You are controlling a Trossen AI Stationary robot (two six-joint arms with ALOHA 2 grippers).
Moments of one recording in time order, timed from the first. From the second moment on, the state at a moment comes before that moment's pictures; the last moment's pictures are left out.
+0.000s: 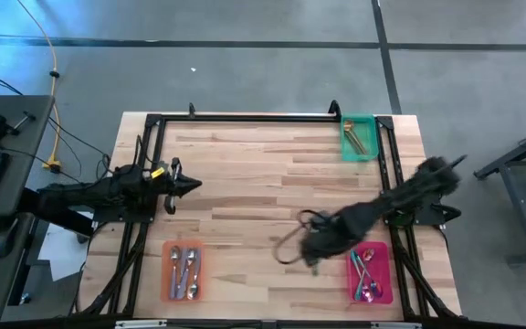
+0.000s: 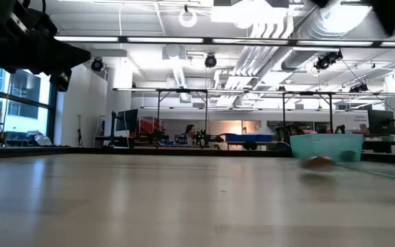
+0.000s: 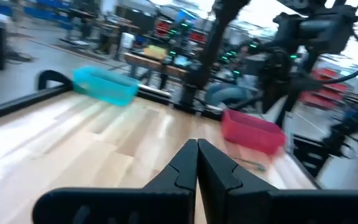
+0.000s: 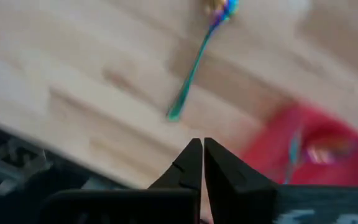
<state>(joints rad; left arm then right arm) 0.08 0.01 0.01 0.02 0.01 -0.27 0.48 1.74 1.54 -1.24 -0.07 1.56</state>
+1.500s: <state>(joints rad) 0.31 0.04 0.01 0.01 -0.03 -0.26 0.22 1.61 0.86 -0.99 -0.21 1.70</state>
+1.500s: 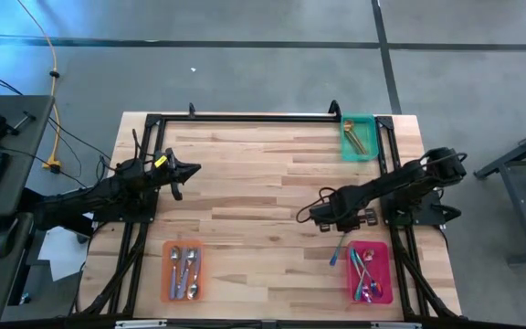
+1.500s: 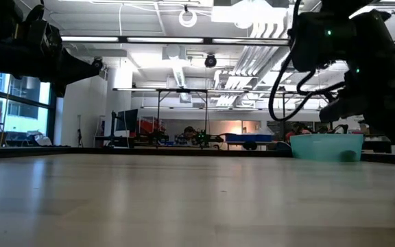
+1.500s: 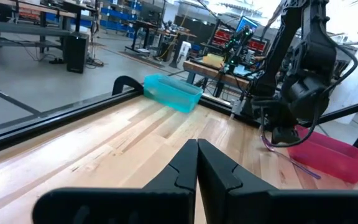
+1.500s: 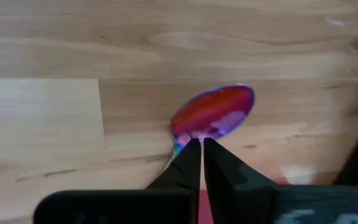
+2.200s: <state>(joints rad) 0.31 0.04 0.01 0.01 -0.03 -0.26 0.21 1.61 0.83 -0.55 -0.01 1.72</state>
